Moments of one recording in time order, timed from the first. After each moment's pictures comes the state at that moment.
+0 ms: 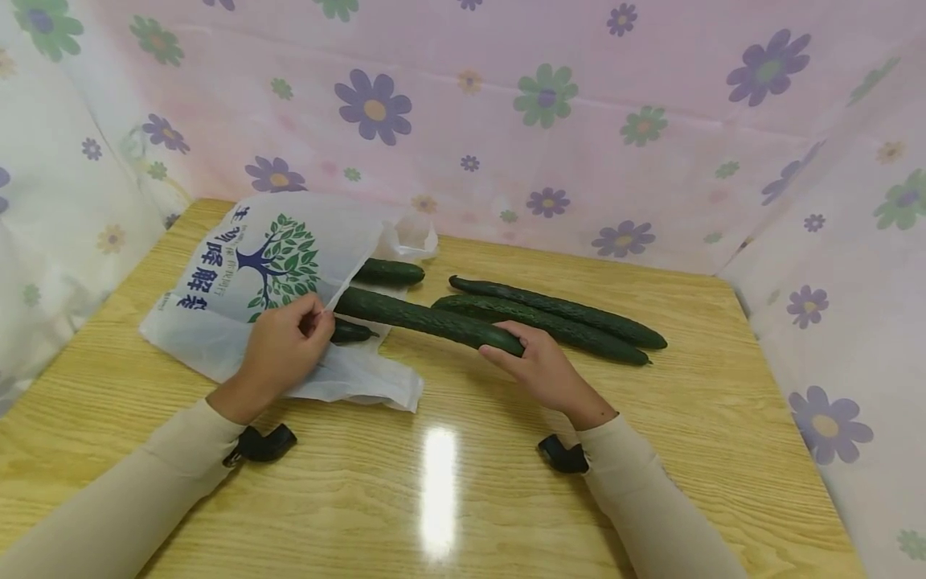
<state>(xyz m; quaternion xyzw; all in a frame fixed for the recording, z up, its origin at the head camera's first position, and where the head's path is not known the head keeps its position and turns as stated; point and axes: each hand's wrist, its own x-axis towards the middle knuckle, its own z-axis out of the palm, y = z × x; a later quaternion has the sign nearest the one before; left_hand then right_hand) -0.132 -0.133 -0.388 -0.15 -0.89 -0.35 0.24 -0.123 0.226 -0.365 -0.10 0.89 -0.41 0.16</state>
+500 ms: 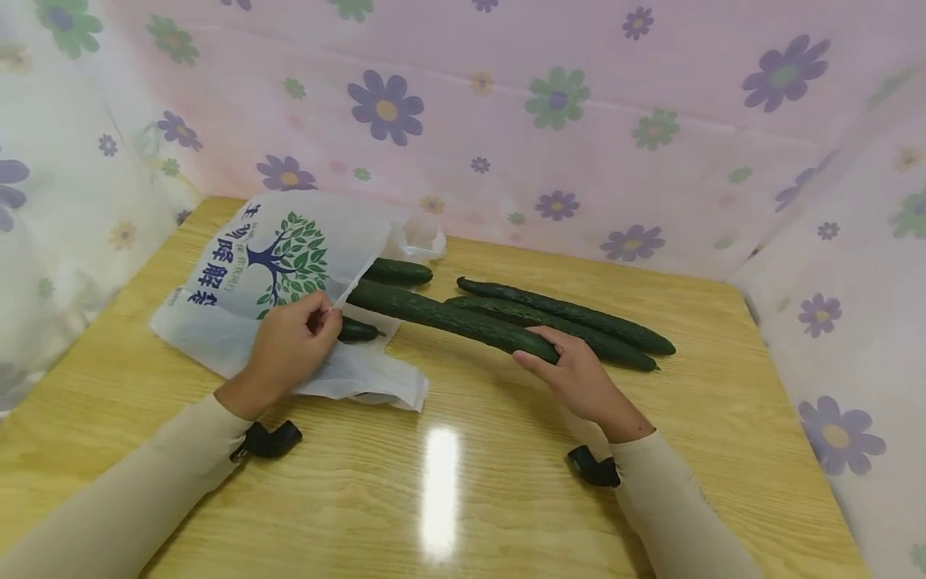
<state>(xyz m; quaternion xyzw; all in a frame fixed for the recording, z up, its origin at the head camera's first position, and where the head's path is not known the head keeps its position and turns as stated) -0.131 -0.135 -0.385 -0.15 -0.89 -0.35 0.23 -0.116 0.252 -0.355 -0.09 0.91 -0.38 0.15</state>
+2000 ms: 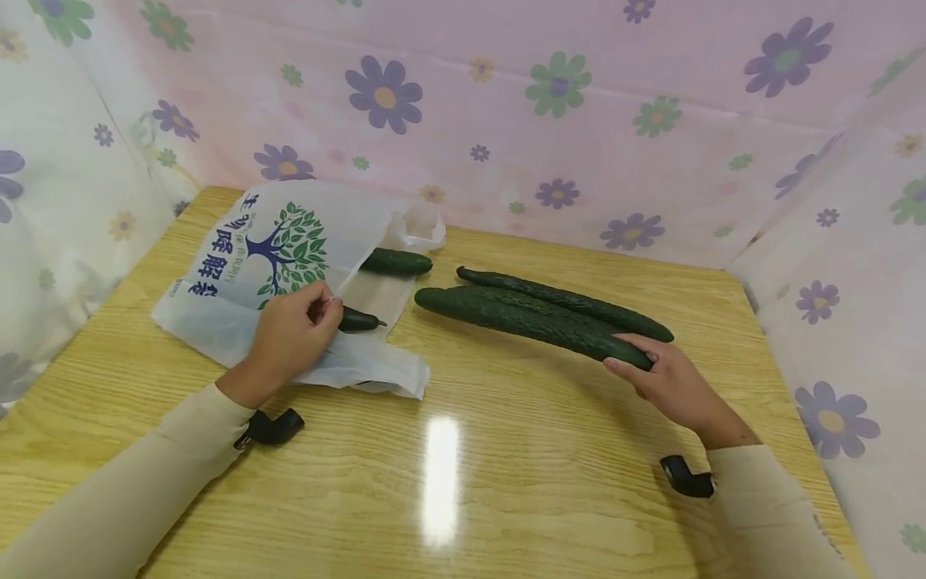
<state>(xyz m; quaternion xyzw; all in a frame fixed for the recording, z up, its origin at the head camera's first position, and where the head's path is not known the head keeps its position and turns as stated) -0.130 -0.134 -0.381 -0.14 -0.90 -0.35 0.22 -0.096 0.358 -0.346 -0.10 0.92 -0.35 0.14</state>
